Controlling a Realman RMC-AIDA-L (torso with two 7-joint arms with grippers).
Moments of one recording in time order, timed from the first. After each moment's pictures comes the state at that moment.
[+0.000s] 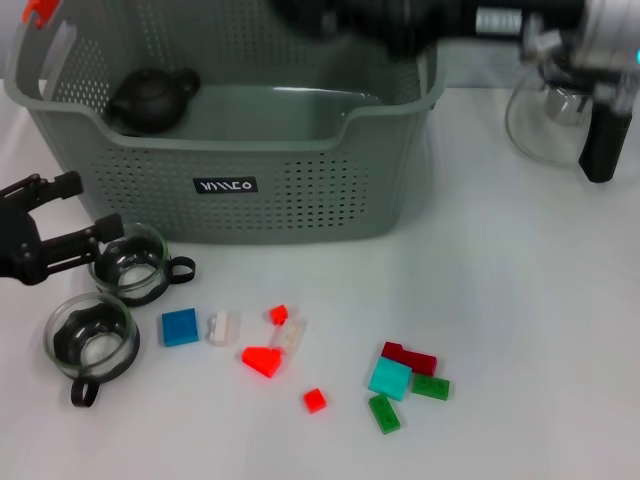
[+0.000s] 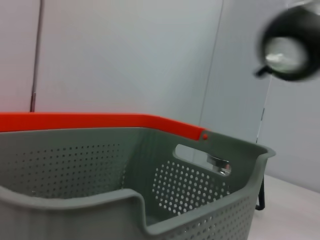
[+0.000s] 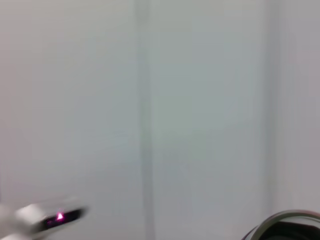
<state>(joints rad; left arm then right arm) -0.36 -2.06 0.21 0.77 2.07 1.76 -1.25 0.62 2.10 -1.19 -1.22 -1.56 -1.34 1.85</state>
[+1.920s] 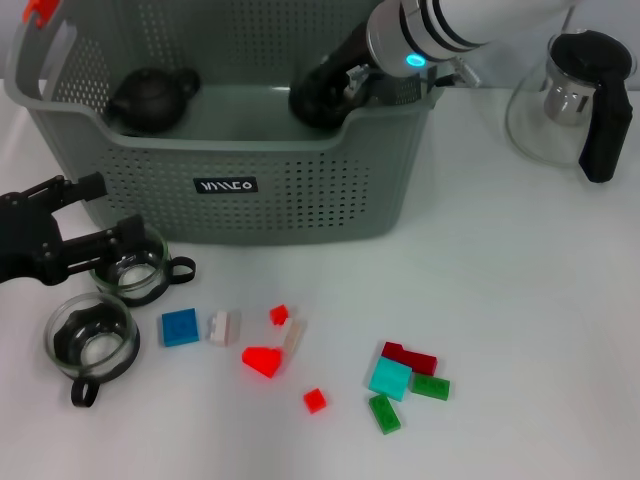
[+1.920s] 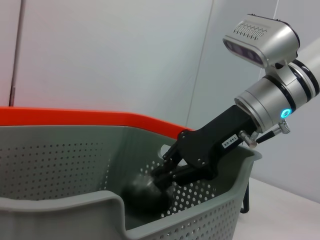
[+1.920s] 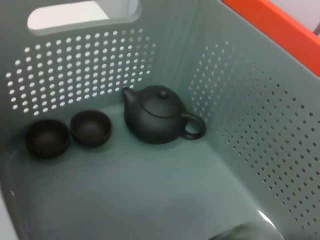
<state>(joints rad) -0.38 -2.07 0.24 0.76 2.07 1.76 -1.28 1.31 2.11 -1.31 -0.41 -2.45 -0.71 2.26</state>
